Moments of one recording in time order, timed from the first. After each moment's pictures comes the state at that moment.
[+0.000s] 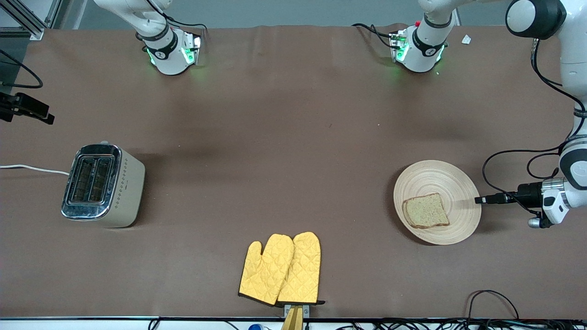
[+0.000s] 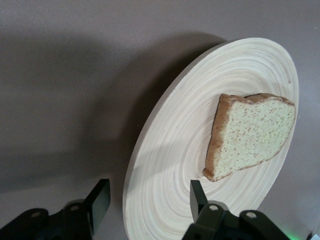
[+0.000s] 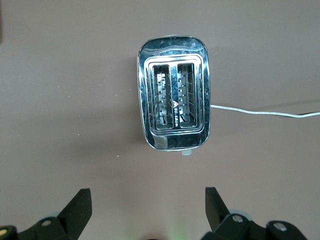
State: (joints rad) left arm 0.36 0.79 -0.02 -1.46 -0.56 1.87 0.48; right arm -0.03 0.03 -0.07 -1.50 -0.02 1.46 -0.03
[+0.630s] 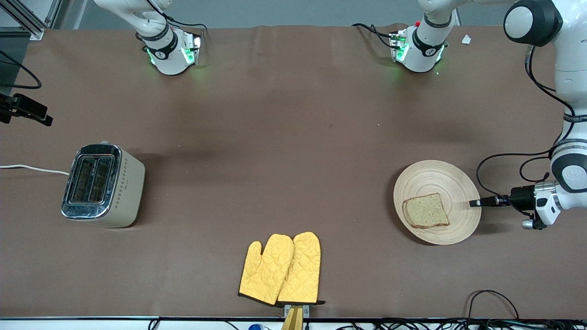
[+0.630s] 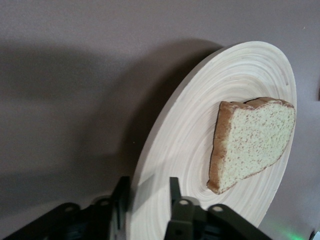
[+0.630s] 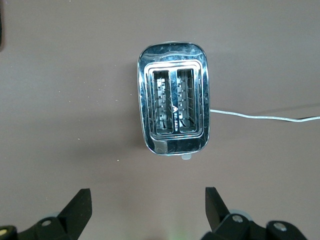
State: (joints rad) left arm 0.36 0.82 -0.03 -1.46 -0.62 1.90 0.57; right arm -0.03 0.03 -0.07 -1.50 -0.02 1.48 -0.03
